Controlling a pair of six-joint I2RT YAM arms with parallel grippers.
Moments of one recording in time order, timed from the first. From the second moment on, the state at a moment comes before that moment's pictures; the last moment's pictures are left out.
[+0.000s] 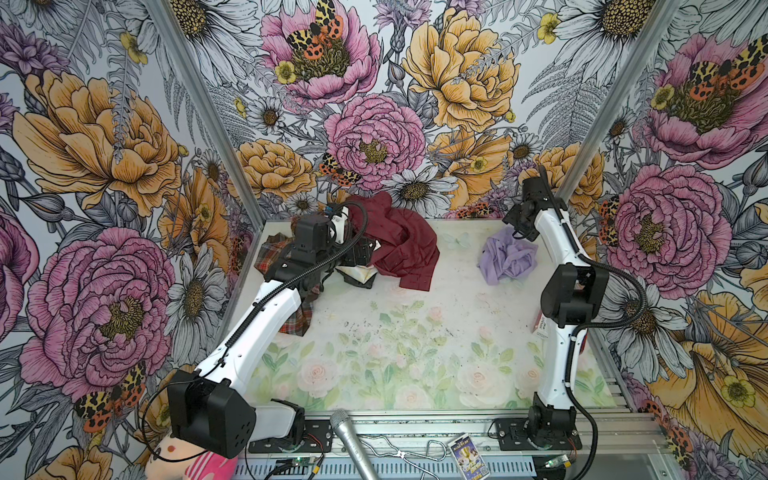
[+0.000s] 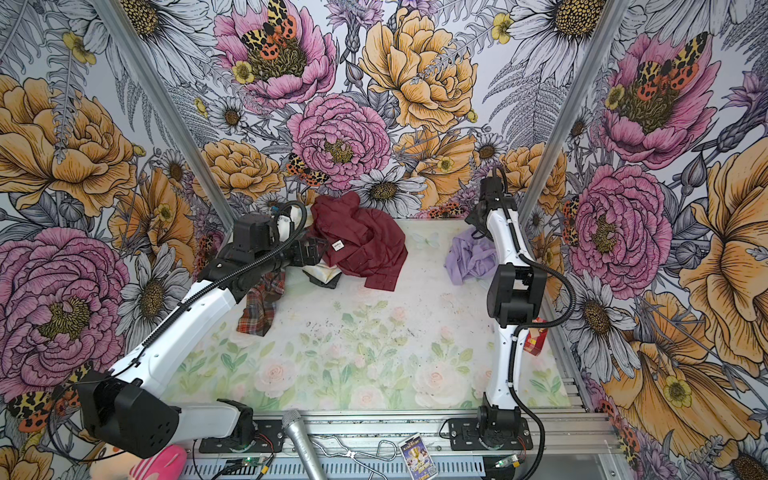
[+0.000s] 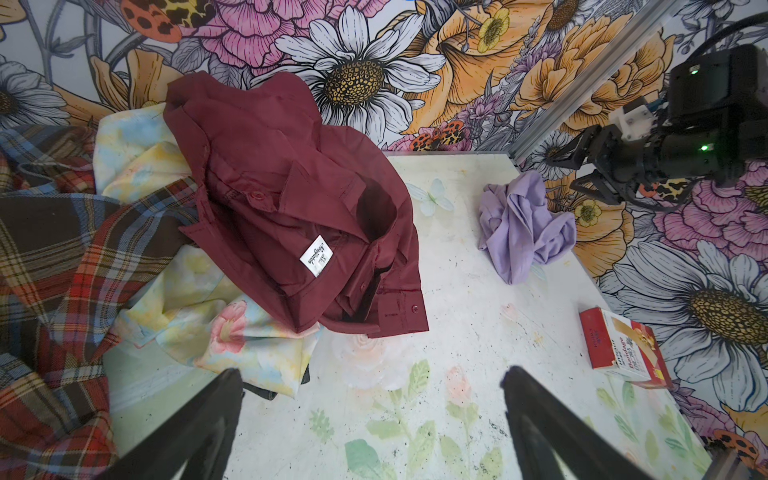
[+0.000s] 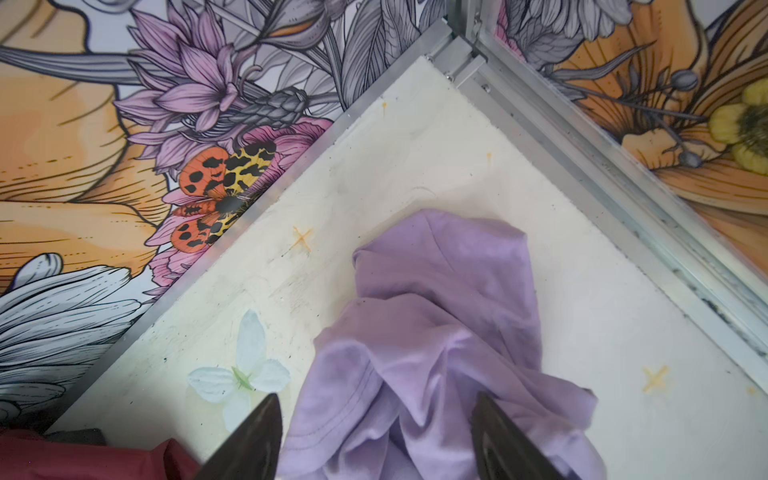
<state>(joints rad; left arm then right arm) -0.32 1.32 1.25 -0.42 0.20 -0.27 -0.07 2.24 2.22 -0.95 0.13 0.62</state>
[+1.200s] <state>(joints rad) -0.05 1.05 0.83 -0.08 -0.22 -0.28 0.15 0.92 0.79 0.02 0.32 0.11</state>
